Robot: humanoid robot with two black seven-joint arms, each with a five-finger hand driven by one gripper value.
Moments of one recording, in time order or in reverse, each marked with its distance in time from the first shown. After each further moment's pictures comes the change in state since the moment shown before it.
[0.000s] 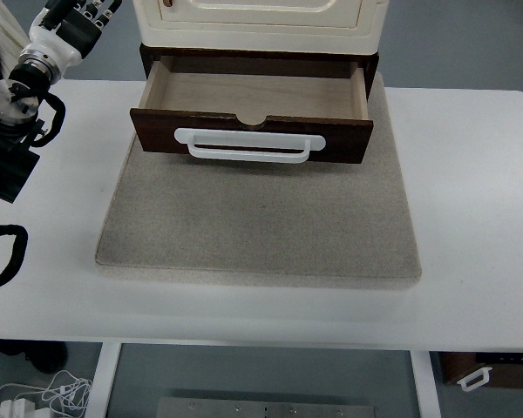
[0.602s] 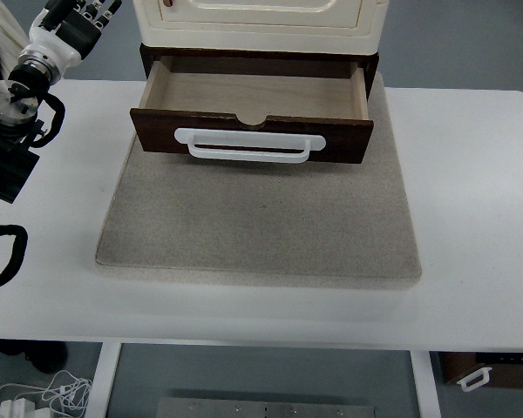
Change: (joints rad) left arm 0.000 -0.001 0.001 0.003 0.000 -0.001 0.003; right arm -0.001 0.000 0.000 0.000 0.000 0.000 0.000
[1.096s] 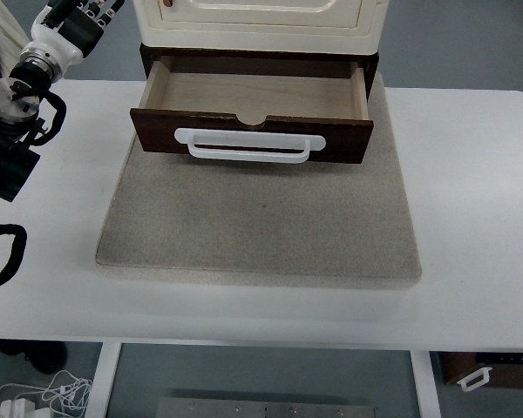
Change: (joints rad) left arm -0.006 0.003 0.030 -0.018 0.004 0.000 -0.003; right arm 0.001 0.000 0.000 0.000 0.000 0.000 0.000
